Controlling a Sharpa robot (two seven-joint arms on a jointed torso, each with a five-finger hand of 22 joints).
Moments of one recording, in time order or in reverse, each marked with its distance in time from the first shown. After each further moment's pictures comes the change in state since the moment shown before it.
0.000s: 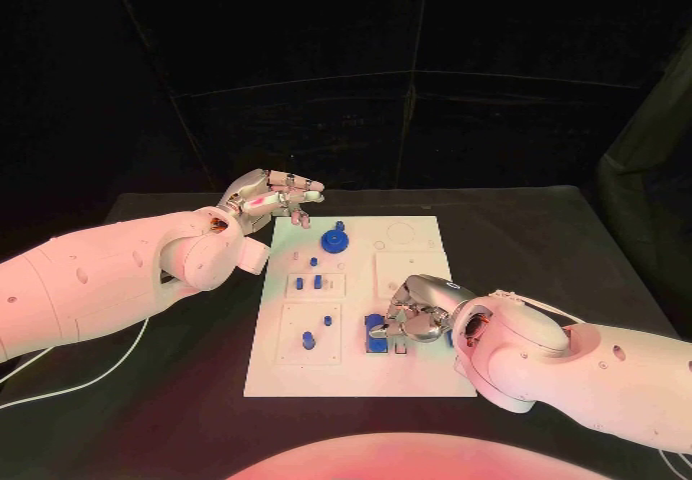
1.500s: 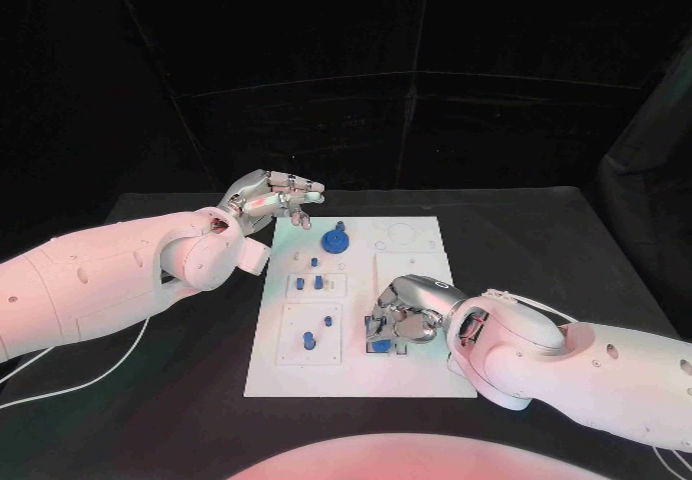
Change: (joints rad) left arm 0.000 0.000 0.000 -0.002 0.000 0.006 -0.003; left_hand 0.000 0.000 0.000 0.000 0.000 0.000 0.000 0.000 0.000 0.000 0.000 0.000 0.000 0.000 0.000 0.000 0.000 0.000 0.000 0.000 0.000 0.000; right arm -0.001 0.017 -0.001 -0.028 -0.013 0.011 0.194; right_hand 0.192 0.103 0.097 -0.140 -0.088 0.014 -0.014 -0.014 0.006 0.006 -0.006 0.012 0.027 0.004 -0.015 0.015 0.000 0.000 0.018 -0.018 0.016 0.000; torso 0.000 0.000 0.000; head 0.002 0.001
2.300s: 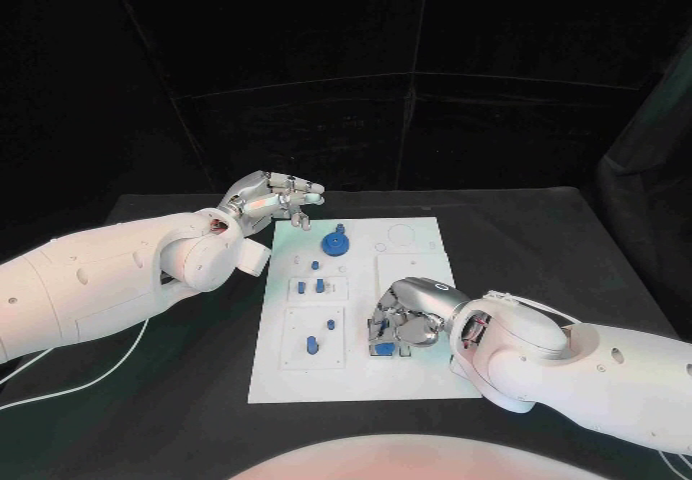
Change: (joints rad) left arm 0.000 0.000 0.000 -0.001 0.000 0.004 -0.003; left_hand 0.000 0.000 0.003 -0.003 0.000 0.000 0.000 0.000 0.000 -0.004 0.004 0.004 0.000 0.000 0.000 0.000 -0.002 0.000 0.000 0.000 0.000 -0.001; right arm 0.000 -0.017 -0.001 0.013 -0.024 0.008 0.036; right_hand -0.003 0.006 0.058 -0.014 -0.005 -0.019 0.013 -0.044 -0.014 0.005 0.003 -0.061 -0.016 0.000 0.001 -0.016 0.000 -0.016 0.001 0.006 -0.001 0.000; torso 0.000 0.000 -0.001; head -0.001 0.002
